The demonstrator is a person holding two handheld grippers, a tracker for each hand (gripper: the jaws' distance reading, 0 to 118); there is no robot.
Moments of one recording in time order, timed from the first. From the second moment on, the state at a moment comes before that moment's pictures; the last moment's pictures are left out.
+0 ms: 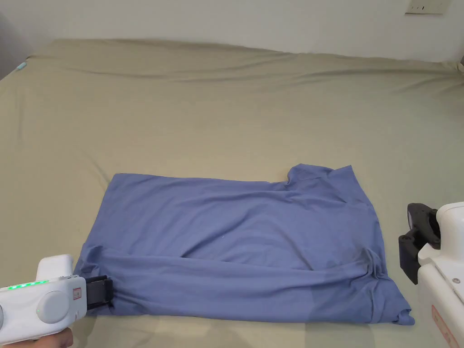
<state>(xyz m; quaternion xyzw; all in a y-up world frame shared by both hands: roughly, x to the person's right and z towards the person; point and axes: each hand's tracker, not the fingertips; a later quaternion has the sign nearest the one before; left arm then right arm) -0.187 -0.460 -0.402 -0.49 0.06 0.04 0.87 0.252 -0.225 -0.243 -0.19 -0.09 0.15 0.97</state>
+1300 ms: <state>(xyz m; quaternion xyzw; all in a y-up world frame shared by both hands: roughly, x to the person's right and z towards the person) -0.150 -0.391 -0.365 -0.41 0.00 0.01 0.91 0.372 -0.434 -0.343 -0.53 -0.09 -0.01 0.84</state>
